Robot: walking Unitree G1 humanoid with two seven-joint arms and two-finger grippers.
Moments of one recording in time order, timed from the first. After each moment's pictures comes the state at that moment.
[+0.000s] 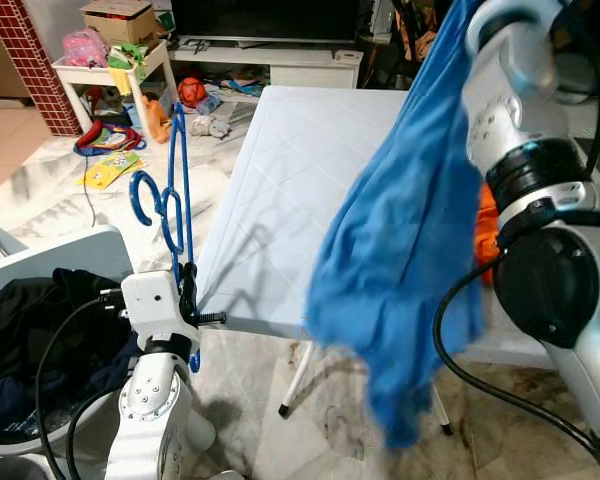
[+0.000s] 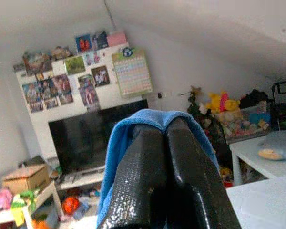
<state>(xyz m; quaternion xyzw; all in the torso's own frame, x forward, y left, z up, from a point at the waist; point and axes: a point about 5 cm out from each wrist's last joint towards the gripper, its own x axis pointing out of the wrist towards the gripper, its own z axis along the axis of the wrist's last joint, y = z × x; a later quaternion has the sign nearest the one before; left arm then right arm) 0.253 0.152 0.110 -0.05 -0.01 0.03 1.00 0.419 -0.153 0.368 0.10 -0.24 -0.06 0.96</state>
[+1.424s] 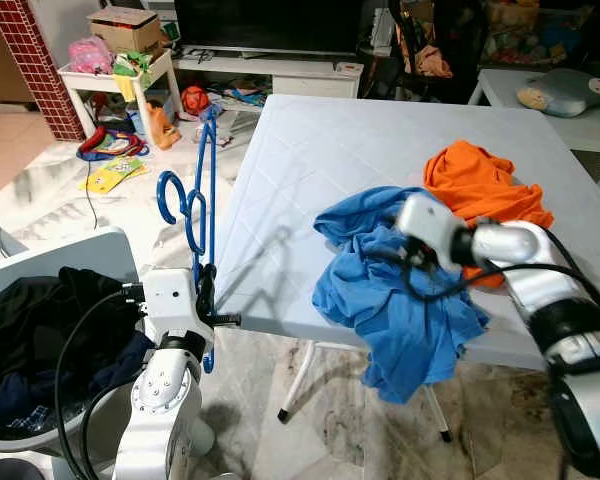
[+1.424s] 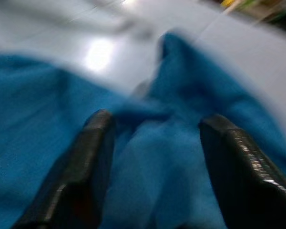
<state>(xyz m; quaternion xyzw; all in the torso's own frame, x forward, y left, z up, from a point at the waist) 0.258 0.140 0.106 -0.06 0.02 -0.01 1.00 0.362 -0.192 0.158 -0.34 0.10 0.47 0.81</state>
